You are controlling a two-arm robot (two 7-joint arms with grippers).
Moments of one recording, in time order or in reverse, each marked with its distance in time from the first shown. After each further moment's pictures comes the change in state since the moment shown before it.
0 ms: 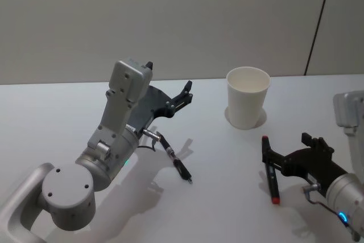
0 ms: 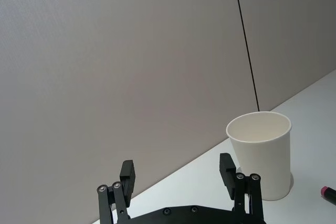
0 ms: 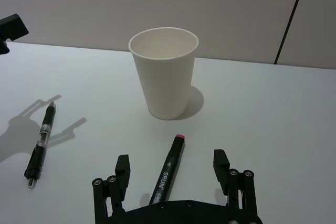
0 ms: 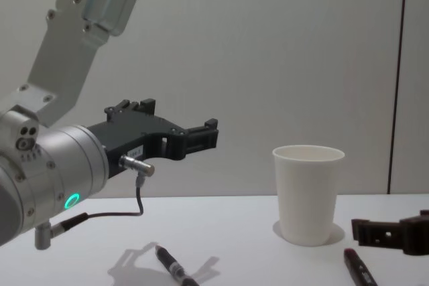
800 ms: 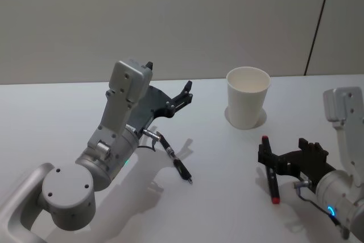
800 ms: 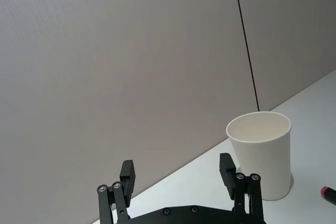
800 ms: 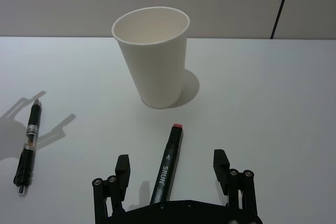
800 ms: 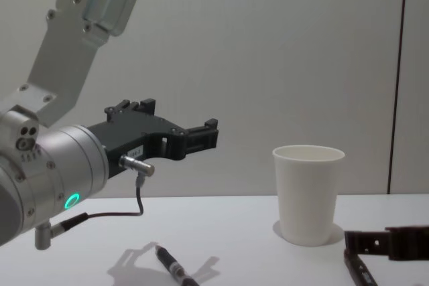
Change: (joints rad) left arm 0.000 0.000 0.000 0.000 0.000 0.000 0.000; right arm 0.039 -0.088 -0.005 0.022 -0.002 0.121 -0.073
